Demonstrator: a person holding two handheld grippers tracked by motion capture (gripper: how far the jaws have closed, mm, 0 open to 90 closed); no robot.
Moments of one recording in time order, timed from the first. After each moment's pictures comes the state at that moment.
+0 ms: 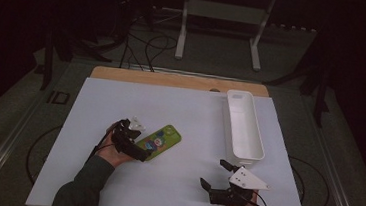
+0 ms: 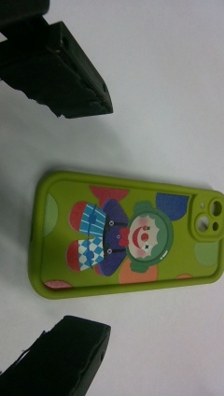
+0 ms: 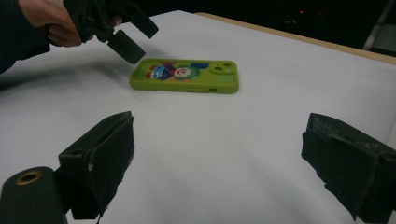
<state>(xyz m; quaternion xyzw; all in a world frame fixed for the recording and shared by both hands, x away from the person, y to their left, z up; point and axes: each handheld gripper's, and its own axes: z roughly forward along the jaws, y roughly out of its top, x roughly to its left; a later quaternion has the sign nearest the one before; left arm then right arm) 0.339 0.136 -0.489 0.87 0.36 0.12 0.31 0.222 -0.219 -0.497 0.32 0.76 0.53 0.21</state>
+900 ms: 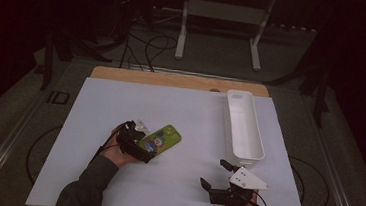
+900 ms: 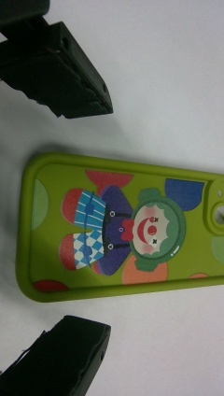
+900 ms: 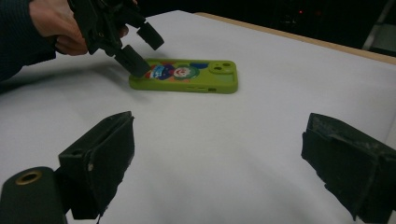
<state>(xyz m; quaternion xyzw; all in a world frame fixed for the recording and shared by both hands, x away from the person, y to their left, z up) 0.345 0.125 -0.501 0.88 0.35 0.10 0.29 0.222 -0.219 -0.498 0.32 0.76 0.53 0.21</state>
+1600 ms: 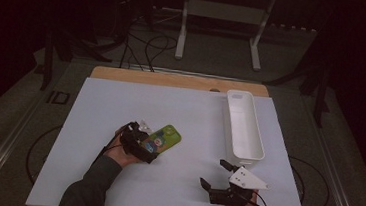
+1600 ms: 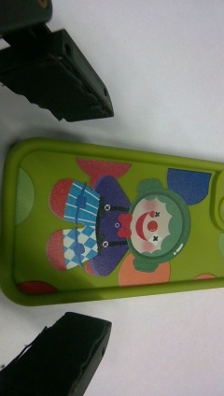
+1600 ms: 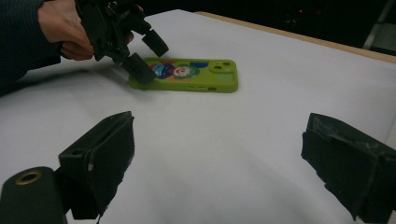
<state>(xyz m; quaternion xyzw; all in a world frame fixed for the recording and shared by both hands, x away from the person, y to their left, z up) 0.349 0.117 -0.510 0.89 0.35 0.09 0.28 0.223 -0.219 -0.498 0.32 0.76 0.53 0.21</state>
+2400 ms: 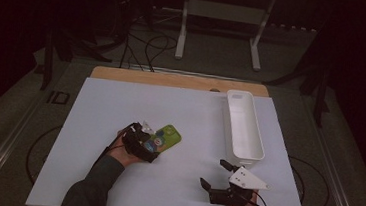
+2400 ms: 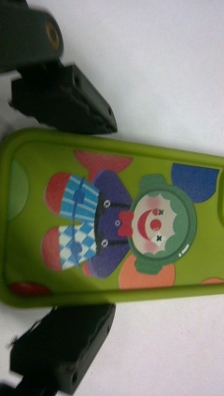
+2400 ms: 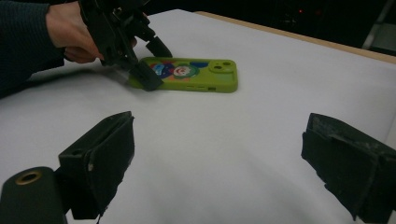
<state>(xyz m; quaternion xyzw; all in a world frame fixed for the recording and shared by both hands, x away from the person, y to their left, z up) 0.351 0.112 -0.514 0.89 0.35 0.10 0.27 0.222 -0.219 -0.498 0.32 0.76 0.53 0.21</state>
